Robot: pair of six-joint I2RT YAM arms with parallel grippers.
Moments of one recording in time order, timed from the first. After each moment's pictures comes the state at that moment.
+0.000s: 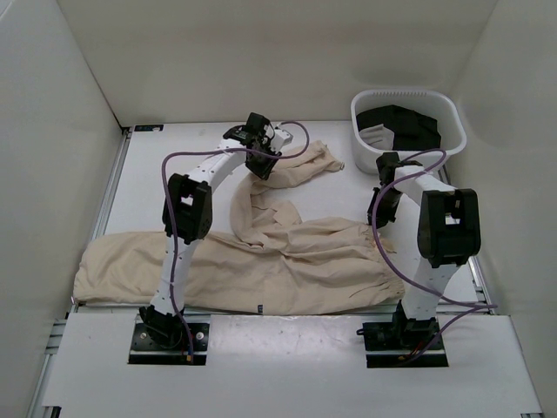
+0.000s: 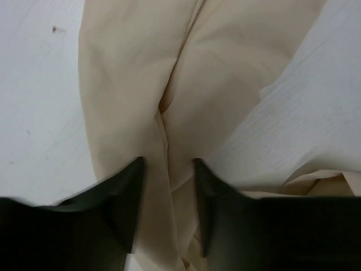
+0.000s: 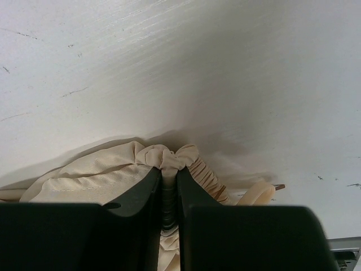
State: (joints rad) left arm -0.44 2.37 2.12 -0.76 0.16 0.33; right arm 0.10 1.87 1.26 -0.87 -0.01 0.46
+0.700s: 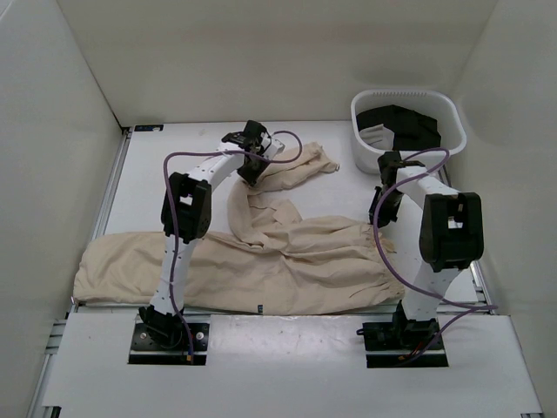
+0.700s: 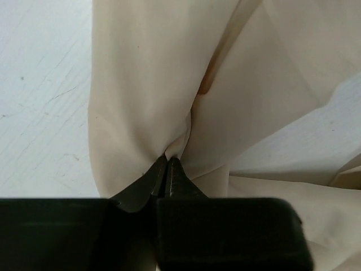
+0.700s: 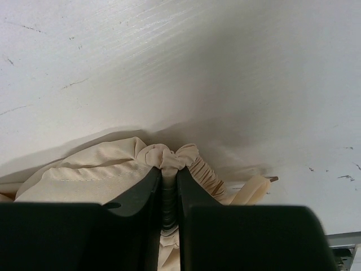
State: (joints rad) left arm -0.42 2.37 2.04 -0.80 0.02 0.34; right arm 0.10 1.83 1.25 -0.87 0.01 0.46
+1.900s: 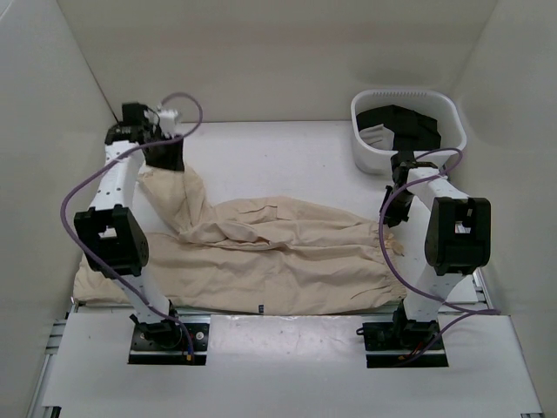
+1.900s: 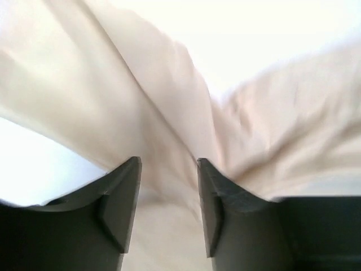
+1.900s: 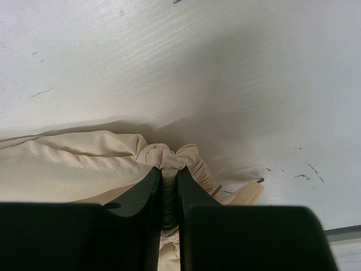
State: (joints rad) left arm 0.10 1.78 1.56 -0.91 0.29 0.33; right arm 0.02 1.79 1.23 -0.87 0.04 0.39
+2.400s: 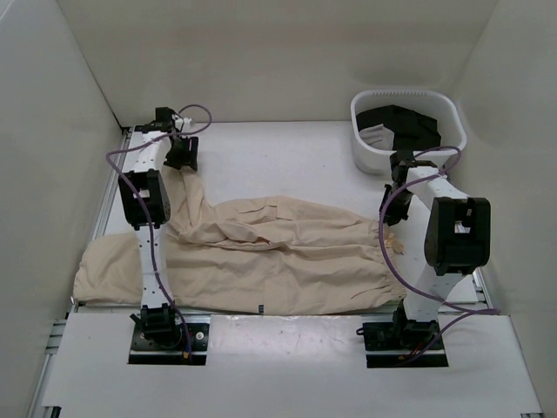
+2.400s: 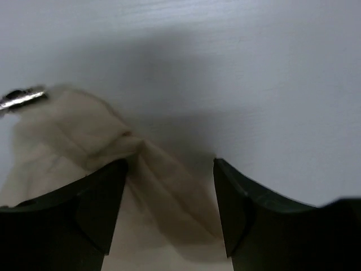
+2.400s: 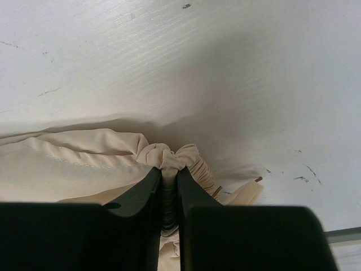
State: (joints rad) left arm 0.08 2.49 2.29 -0.85 0.17 0.18; right arm 0.03 1.79 1.24 -0.87 0.04 0.37
